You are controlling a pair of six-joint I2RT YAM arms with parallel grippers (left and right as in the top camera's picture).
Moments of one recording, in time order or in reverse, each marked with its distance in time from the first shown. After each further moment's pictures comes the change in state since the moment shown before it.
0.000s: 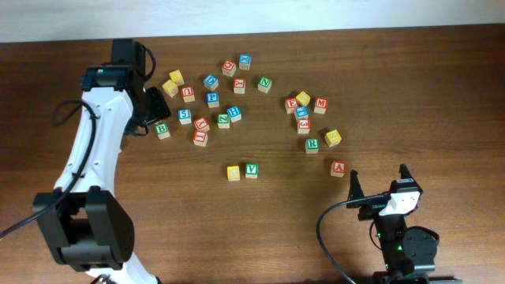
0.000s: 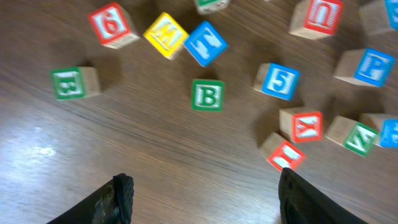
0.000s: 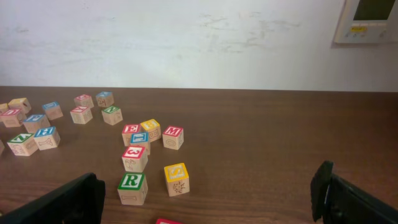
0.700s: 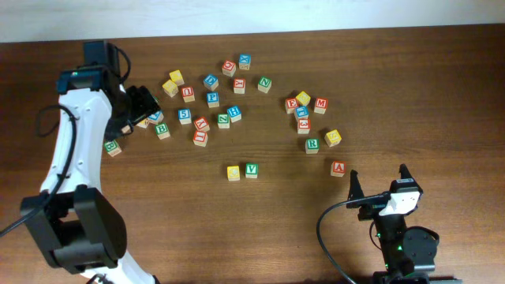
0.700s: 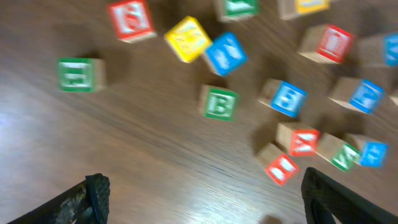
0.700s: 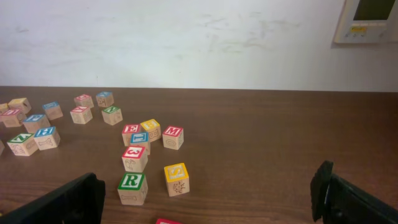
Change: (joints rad) left arm 0.105 0.004 0.000 0.009 0.124 -0.048; right arm 0.000 0.000 0.000 0.000 0.000 0.000
